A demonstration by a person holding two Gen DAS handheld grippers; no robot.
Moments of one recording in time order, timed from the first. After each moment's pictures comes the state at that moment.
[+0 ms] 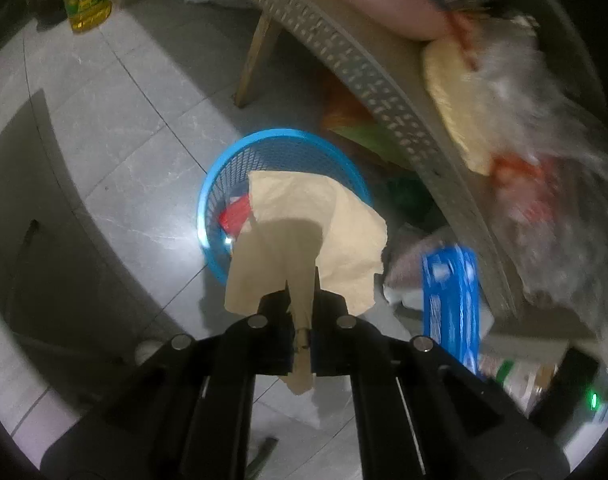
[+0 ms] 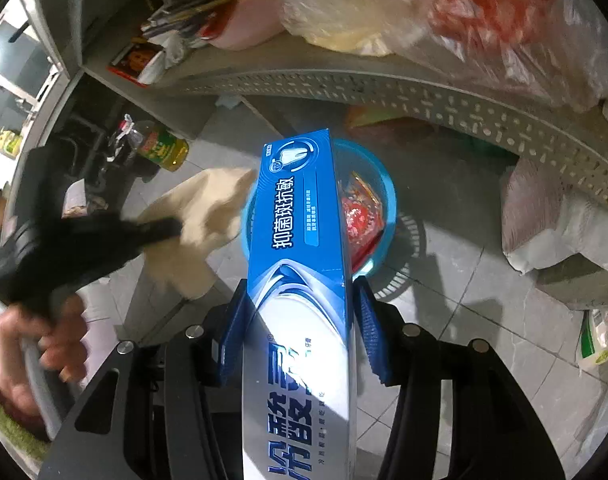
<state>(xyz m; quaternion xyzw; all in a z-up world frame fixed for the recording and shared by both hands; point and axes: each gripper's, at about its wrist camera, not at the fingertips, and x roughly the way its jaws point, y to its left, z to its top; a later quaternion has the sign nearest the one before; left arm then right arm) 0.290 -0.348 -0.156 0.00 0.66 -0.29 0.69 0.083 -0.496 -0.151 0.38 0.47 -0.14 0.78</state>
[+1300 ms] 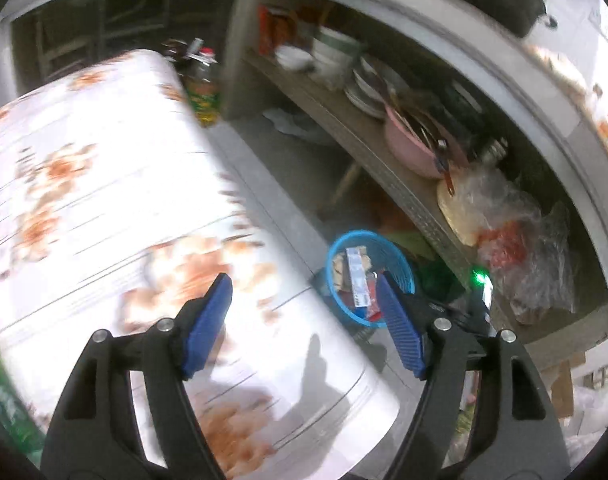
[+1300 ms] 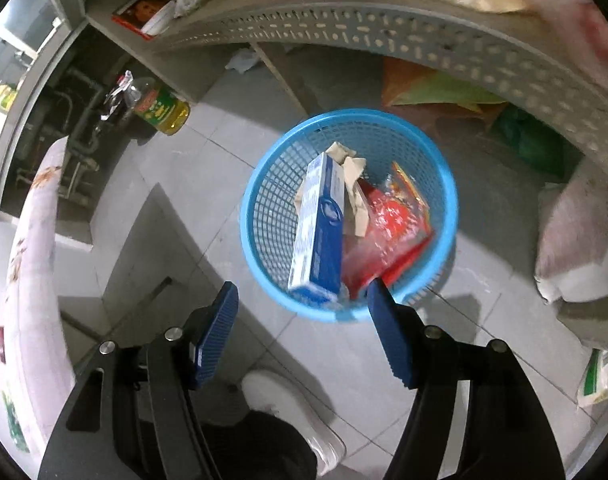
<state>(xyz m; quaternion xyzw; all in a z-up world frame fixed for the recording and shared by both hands) 0.197 -0.071 0.031 -0.06 0.47 -0.23 0.85 0.150 -0.461 -0.206 0.33 0.51 -0.11 0.79</state>
